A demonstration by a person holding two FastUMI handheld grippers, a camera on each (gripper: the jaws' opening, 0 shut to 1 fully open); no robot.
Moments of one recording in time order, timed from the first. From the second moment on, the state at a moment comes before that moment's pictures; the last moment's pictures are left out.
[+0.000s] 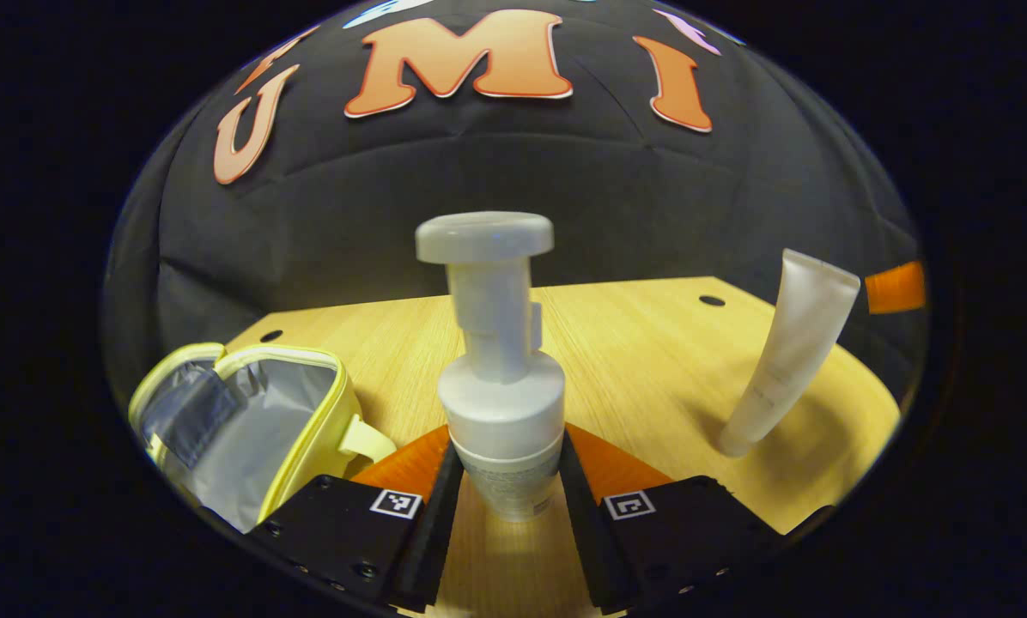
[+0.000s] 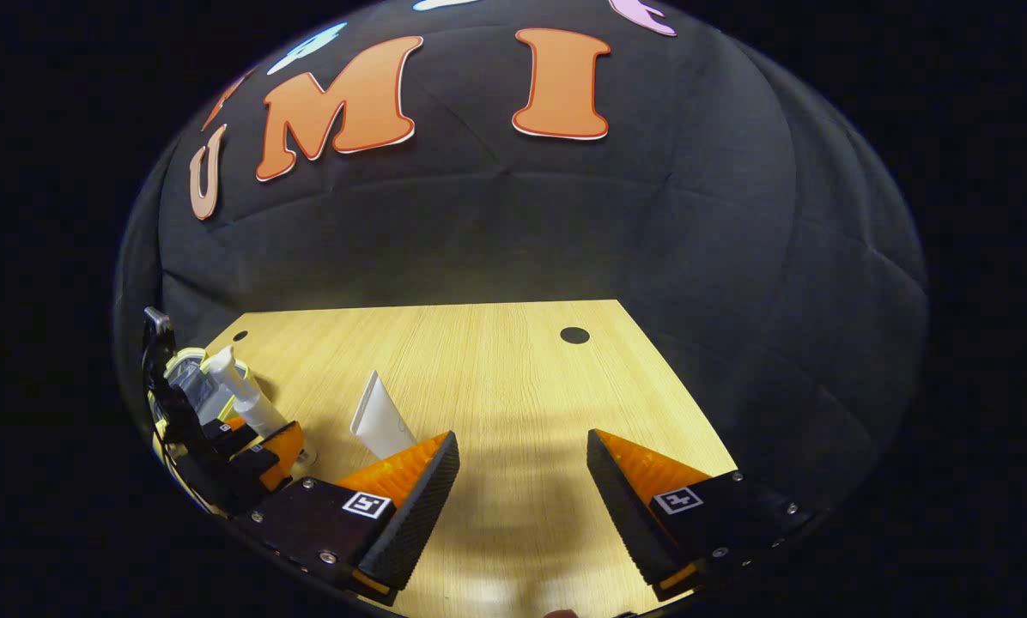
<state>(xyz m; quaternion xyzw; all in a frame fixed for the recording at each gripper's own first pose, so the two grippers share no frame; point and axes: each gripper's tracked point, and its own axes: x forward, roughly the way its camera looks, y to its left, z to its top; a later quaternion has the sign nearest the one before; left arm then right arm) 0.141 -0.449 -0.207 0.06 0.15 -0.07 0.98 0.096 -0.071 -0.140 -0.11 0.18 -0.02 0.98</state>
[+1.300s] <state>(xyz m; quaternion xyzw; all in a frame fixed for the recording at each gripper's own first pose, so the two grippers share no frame) 0.058 -0.320 -0.025 0.07 0.13 -0.08 0.99 0.100 0.038 -0.192 -0.11 0.23 0.04 0.97</state>
